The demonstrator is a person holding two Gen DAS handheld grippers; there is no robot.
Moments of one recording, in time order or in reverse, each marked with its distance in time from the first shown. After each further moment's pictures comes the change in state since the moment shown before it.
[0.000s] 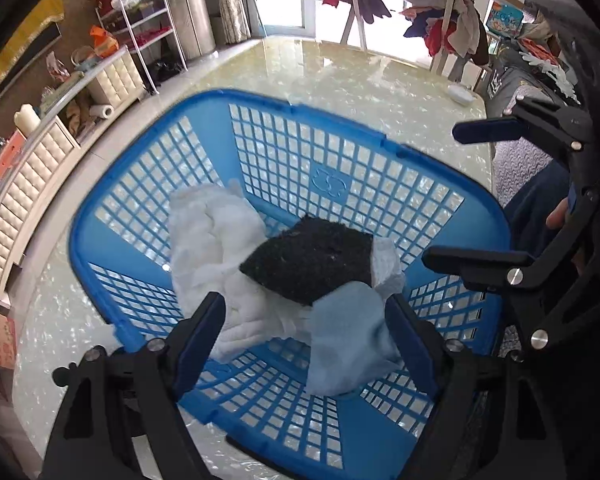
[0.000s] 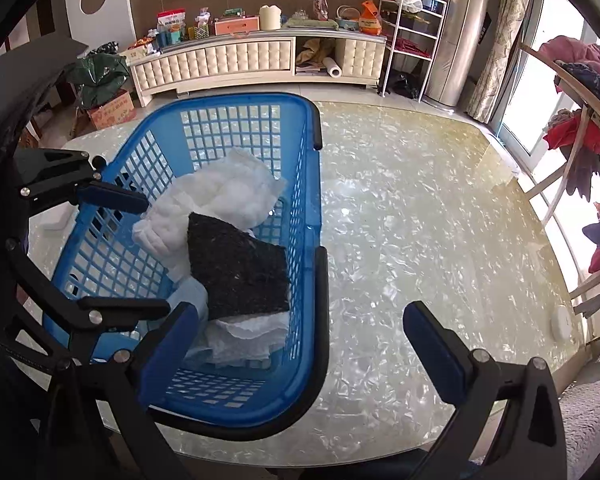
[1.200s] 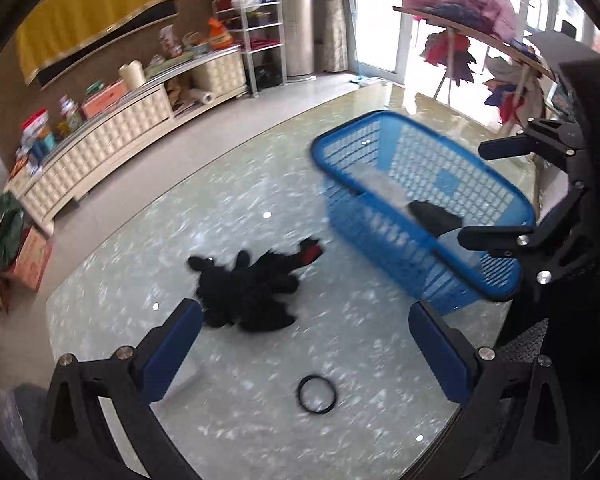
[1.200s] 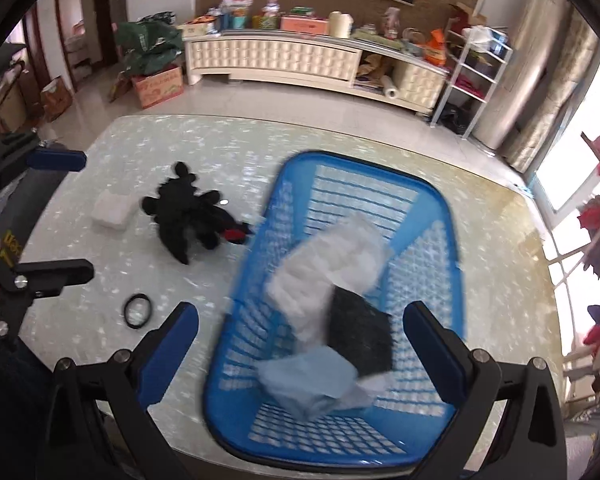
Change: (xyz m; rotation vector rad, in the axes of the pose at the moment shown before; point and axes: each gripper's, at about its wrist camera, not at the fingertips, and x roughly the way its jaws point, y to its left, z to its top) left arm -0.122 0.098 -0.114 -0.245 -0.150 0.171; right arm -0.005 0.127 0.064 -0.212 0.017 0.046
